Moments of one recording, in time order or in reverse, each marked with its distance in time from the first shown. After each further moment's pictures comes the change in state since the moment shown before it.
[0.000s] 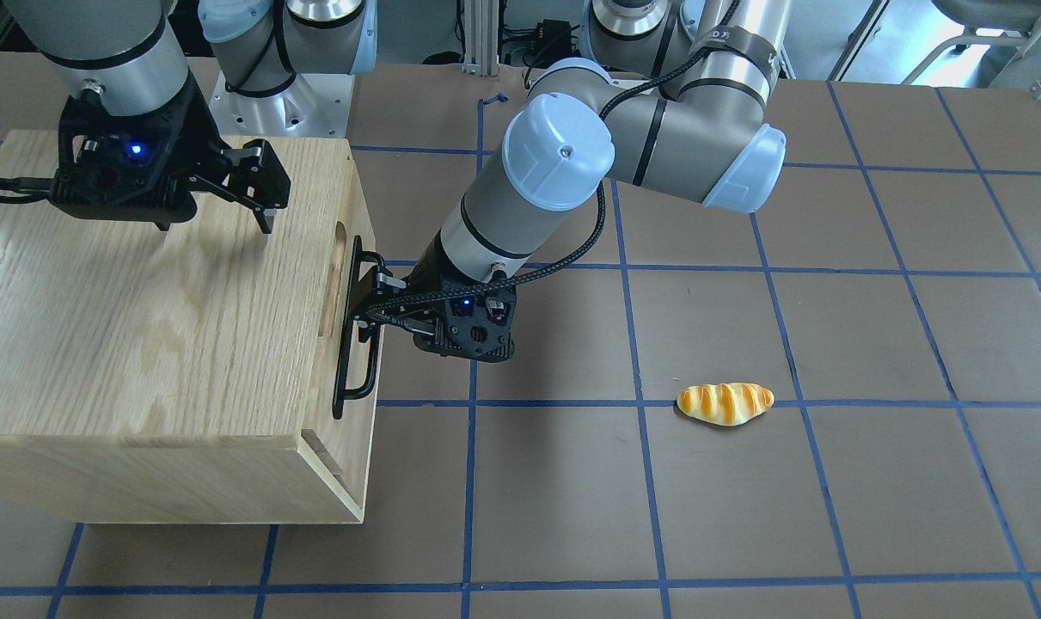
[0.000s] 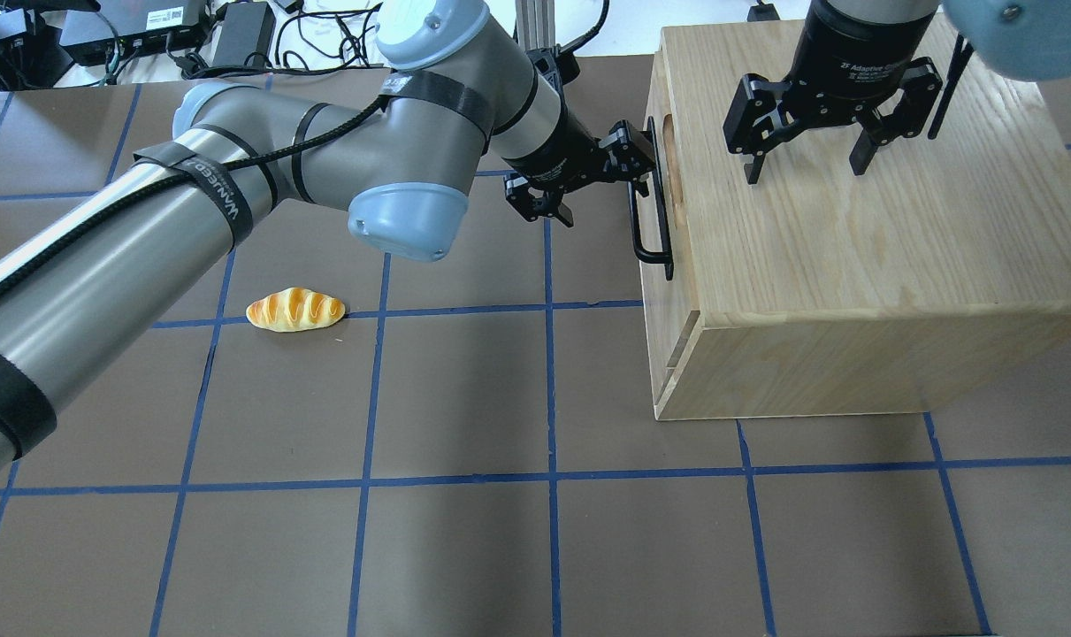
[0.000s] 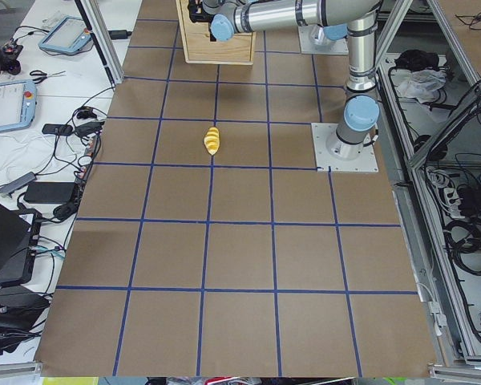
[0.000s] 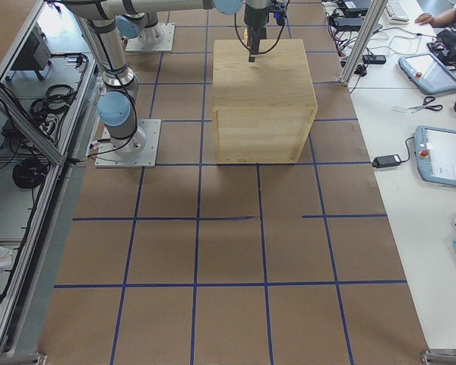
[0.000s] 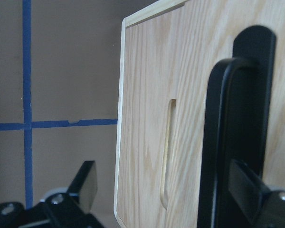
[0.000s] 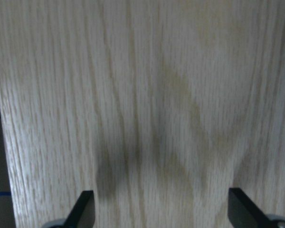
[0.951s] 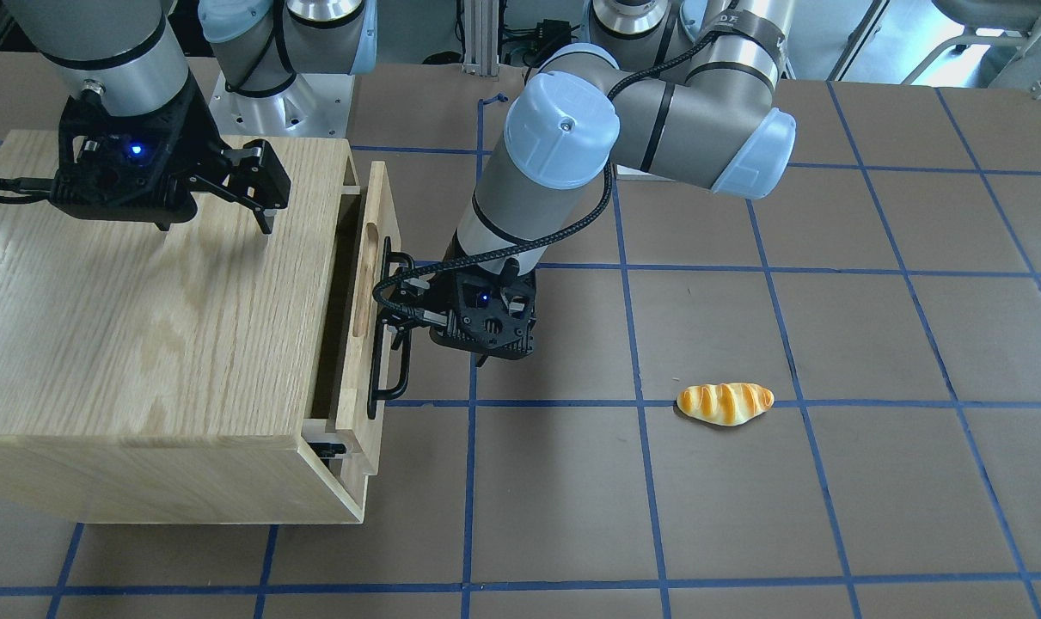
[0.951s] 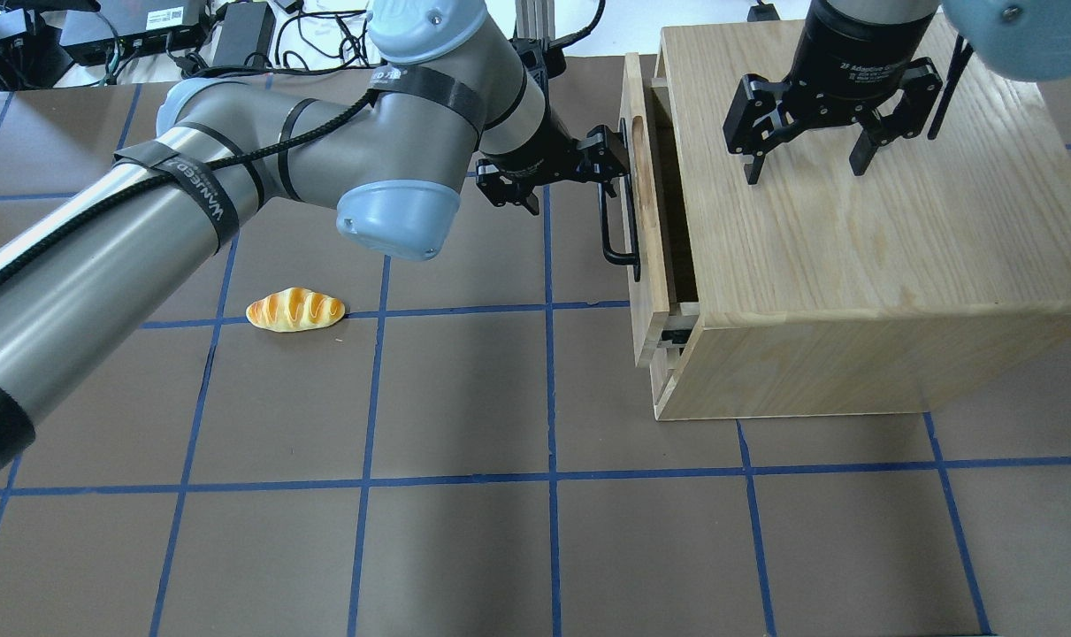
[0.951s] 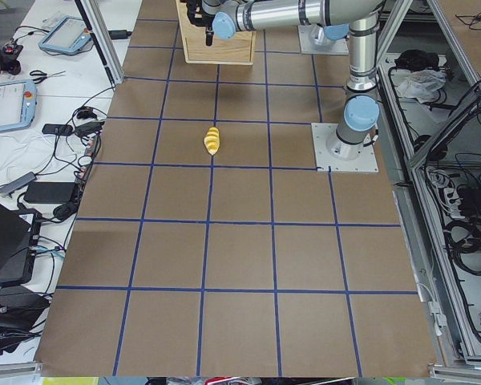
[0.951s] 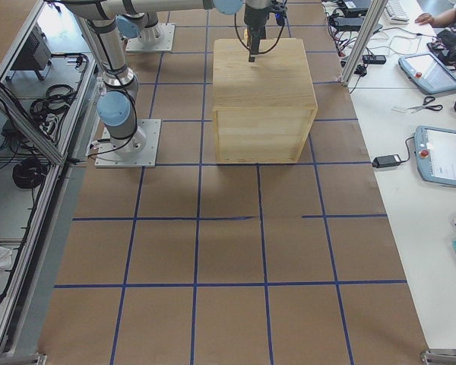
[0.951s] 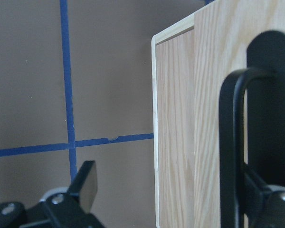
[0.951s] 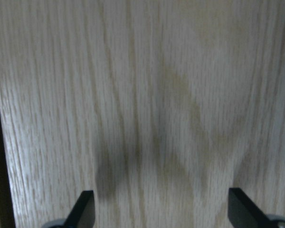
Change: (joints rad) left arm 0.012 0.031 -0.005 -0.018 0.142 0.121; right arm 0.000 0.000 0.000 0.000 0.000 0.000
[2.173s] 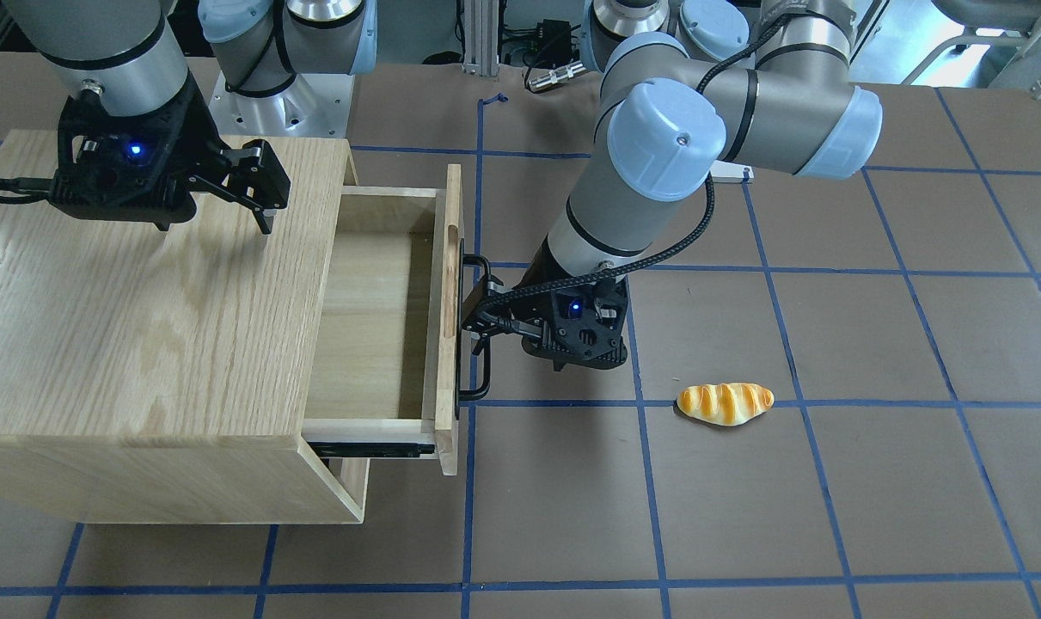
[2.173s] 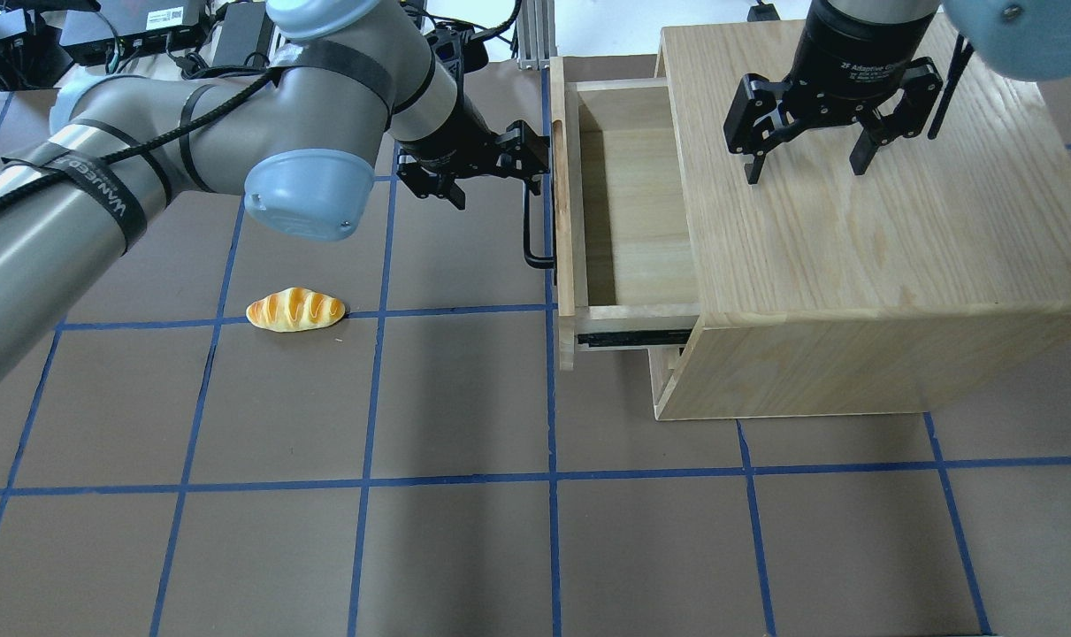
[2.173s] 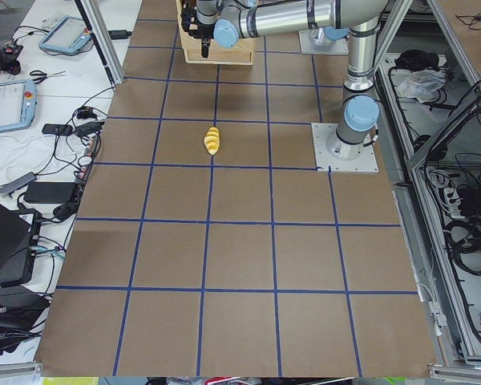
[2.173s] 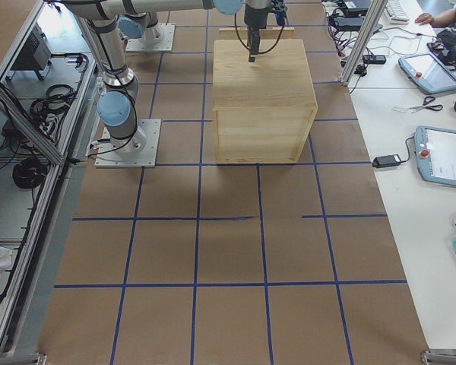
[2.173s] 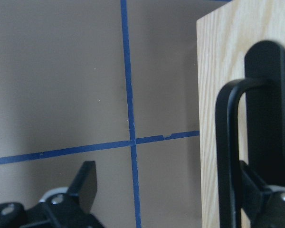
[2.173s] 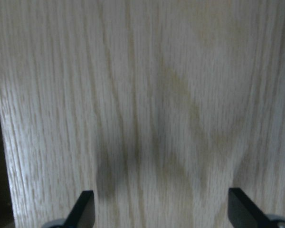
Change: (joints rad) left arm 0.129 0.064 -0.038 -0.125 0.007 0.167; right arm 0.000 0.000 0.000 0.000 0.000 -0.001
